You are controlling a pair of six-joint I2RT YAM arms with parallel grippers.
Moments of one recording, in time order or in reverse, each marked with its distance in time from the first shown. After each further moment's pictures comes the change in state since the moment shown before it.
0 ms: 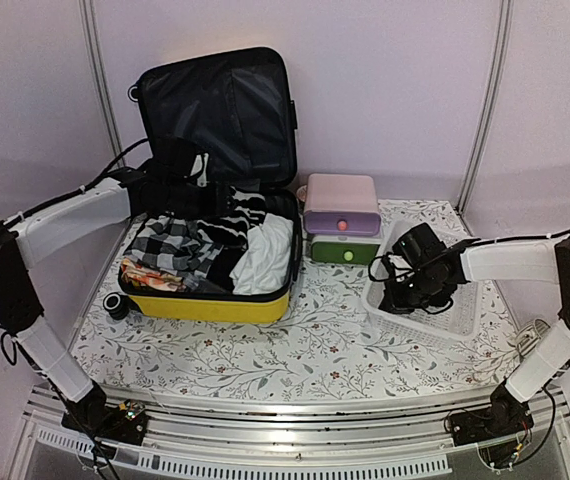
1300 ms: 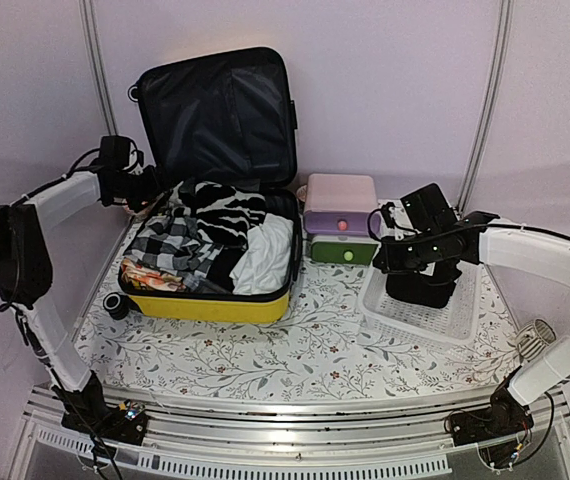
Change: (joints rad) left arm 0.533 0.142 0.051 0.078 0.243 -0.125; right arm 0.098 -0.142 0.182 -0.042 0.148 0.038
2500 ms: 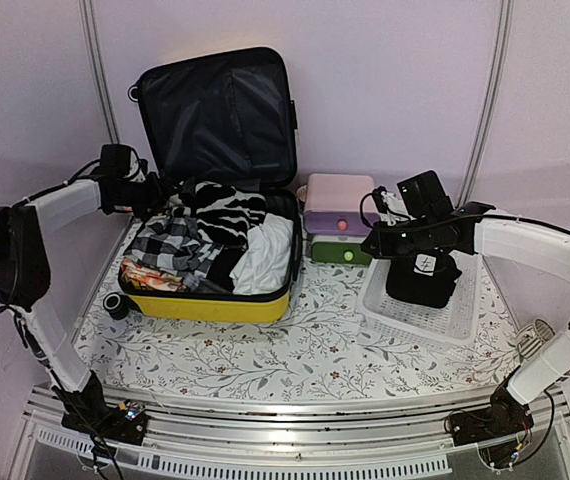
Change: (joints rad) left arm 0.001 -0.024 -0.092 0.061 0.126 -0.069; right arm 0.000 0.046 0.088 0.061 -0.066 -0.016
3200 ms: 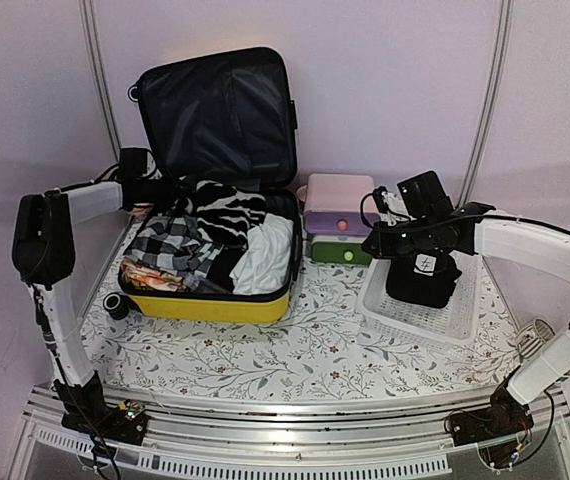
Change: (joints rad) left arm -0.023 0.254 0.139 0.231 0.111 -0.188; right arm 0.000 -0.002 -0.002 0.002 0.010 0.000
